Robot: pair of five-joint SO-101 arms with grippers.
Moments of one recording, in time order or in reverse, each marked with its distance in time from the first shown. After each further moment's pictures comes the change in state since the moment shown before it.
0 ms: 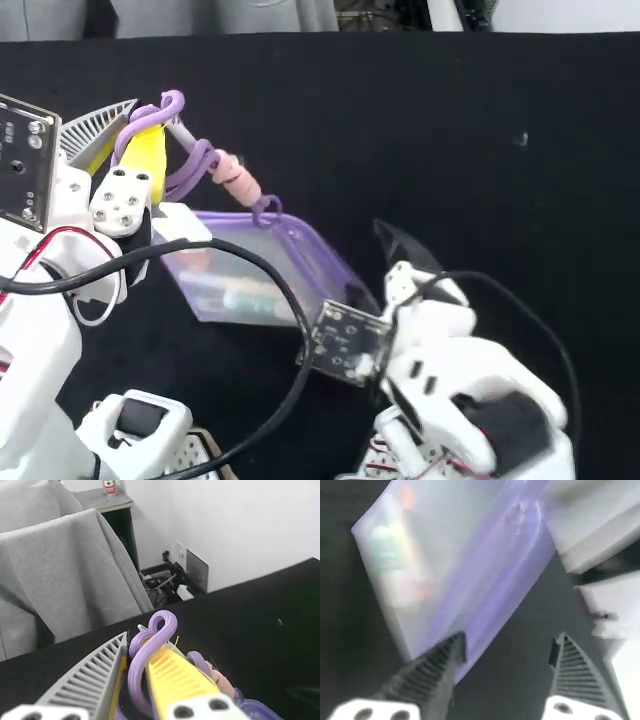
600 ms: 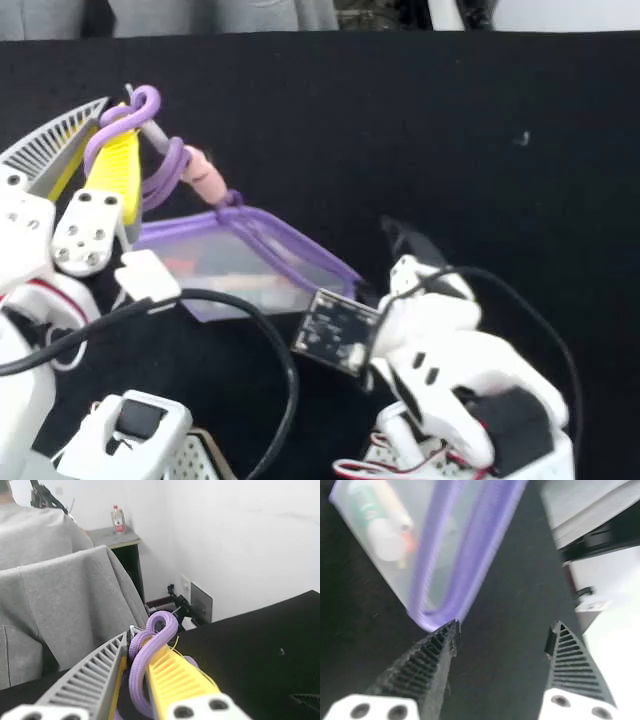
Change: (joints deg) left arm 0.0 -4.9 -0.1 -3.4 0.0; right arm 3.9 -0.1 -5.5 -0.3 3.4
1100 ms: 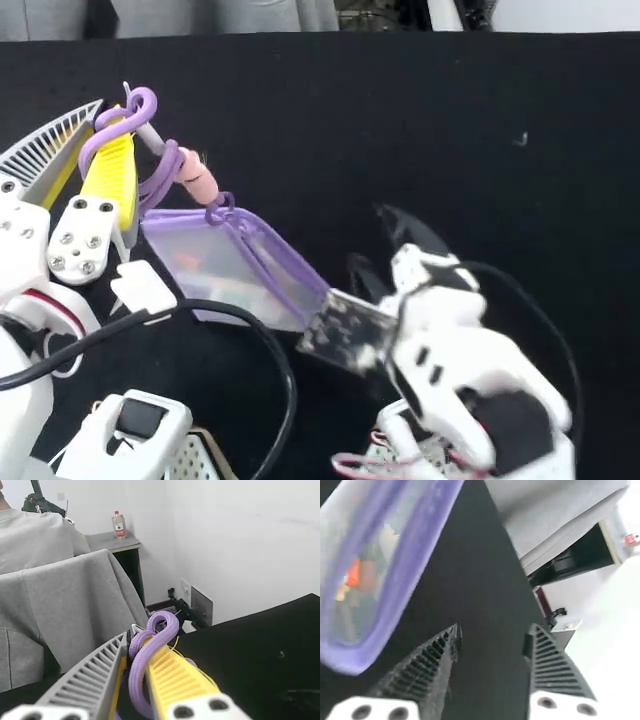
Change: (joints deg) left arm 0.0 -0.3 0.0 -0.2 0.0; right arm 0.6 0.0 5.5 -10.7 -0.2
